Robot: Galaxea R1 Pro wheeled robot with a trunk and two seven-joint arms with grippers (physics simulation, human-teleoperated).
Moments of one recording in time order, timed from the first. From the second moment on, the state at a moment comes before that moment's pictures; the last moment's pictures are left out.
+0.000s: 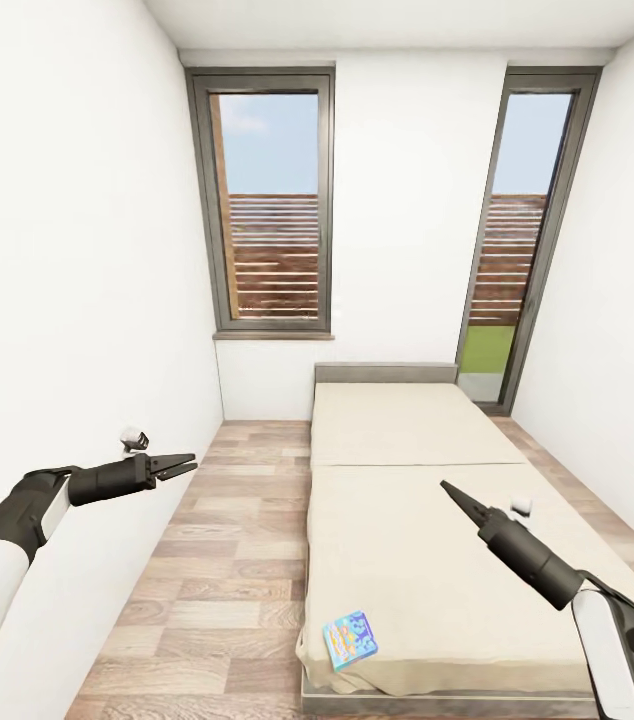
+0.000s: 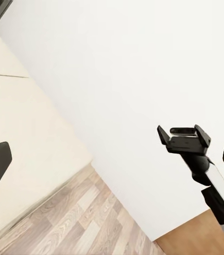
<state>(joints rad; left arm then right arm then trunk) -0.91 0.35 0.14 -0.50 0.12 0.67 -1.52 -0.26 -0.04 -0.41 -1.43 -0.61 0.70 0.83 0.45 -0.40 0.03</state>
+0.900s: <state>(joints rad) -0.89 0.33 0.13 -0.50 0.12 0.66 -1.53 -0.17 0.01 -0.35 -1.35 -0.62 0.67 0.44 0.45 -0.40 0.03</state>
